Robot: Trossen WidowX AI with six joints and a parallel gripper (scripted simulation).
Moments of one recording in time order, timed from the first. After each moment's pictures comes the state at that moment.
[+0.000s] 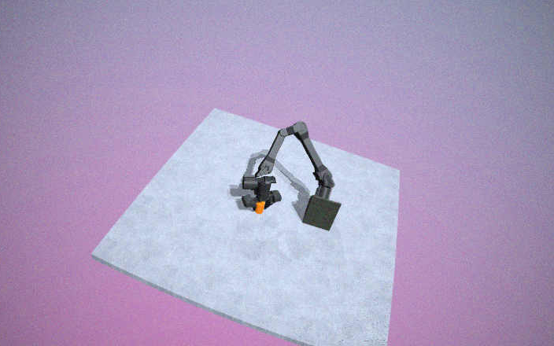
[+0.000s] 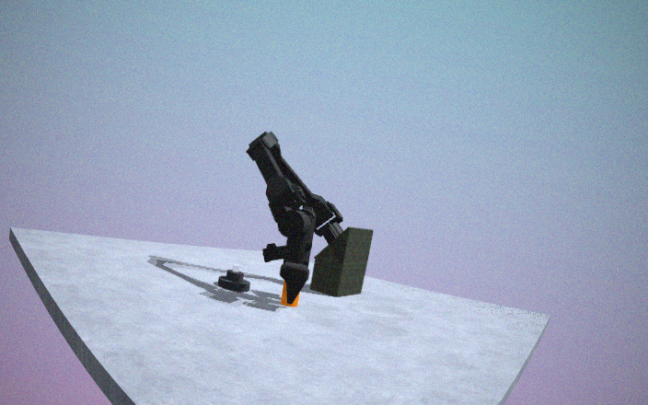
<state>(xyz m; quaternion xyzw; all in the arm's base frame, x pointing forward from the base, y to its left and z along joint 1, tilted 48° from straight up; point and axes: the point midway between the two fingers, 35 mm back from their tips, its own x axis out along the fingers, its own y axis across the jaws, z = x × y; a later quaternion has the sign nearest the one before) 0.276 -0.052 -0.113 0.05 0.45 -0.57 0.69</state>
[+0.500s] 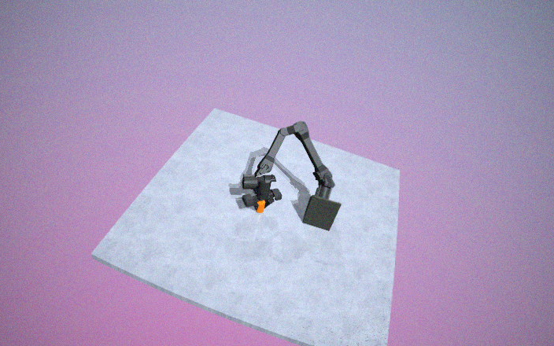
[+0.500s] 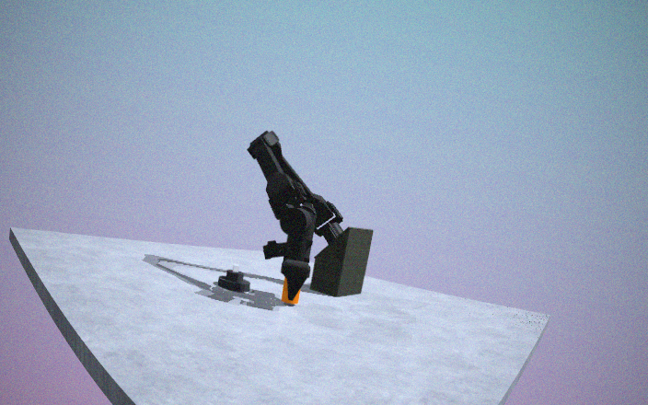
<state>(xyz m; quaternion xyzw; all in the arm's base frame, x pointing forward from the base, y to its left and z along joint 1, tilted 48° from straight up) 0.275 -0.047 -0.107 0.04 0.45 -0.57 0.68</state>
